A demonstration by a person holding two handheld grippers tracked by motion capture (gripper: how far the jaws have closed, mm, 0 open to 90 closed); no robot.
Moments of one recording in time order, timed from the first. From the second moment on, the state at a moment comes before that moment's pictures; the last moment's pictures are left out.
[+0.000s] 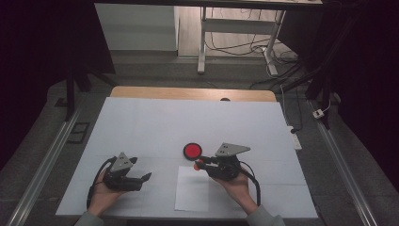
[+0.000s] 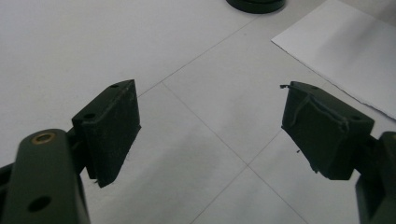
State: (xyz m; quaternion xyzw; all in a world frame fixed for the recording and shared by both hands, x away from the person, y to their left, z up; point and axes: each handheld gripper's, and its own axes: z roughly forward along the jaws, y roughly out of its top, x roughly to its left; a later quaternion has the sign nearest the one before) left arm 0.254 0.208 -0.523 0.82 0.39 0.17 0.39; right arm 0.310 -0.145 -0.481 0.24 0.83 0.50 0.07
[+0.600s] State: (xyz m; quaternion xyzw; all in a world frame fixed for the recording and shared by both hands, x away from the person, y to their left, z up) left arm 0.255 0.205 -0.521 0.81 0.39 0.17 0.40; right arm 0.308 -0.146 -0.479 0.24 0.82 0.51 0.07
